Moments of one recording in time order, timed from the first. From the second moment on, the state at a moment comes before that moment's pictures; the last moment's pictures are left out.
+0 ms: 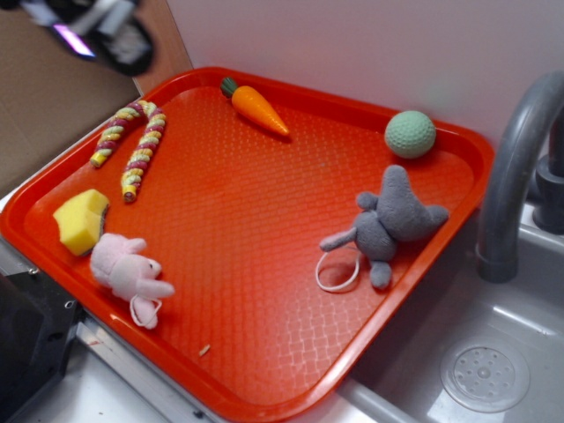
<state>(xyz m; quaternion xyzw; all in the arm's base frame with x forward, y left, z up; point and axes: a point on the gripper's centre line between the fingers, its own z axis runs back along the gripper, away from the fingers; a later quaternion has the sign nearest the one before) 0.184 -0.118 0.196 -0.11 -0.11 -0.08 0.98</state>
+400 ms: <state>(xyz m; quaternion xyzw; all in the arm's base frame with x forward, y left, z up) 0.242 -0.158 0.149 -0.05 -0.15 -0.04 0.99</state>
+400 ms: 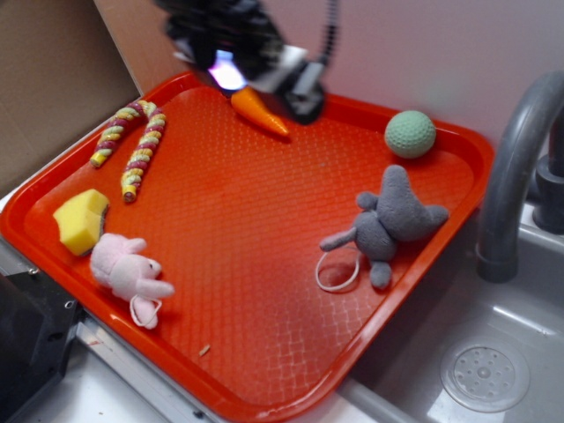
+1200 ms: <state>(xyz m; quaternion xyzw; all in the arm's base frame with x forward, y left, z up) 0.324 -0.177 0.077 -0.02 -0.17 0.00 0.99</state>
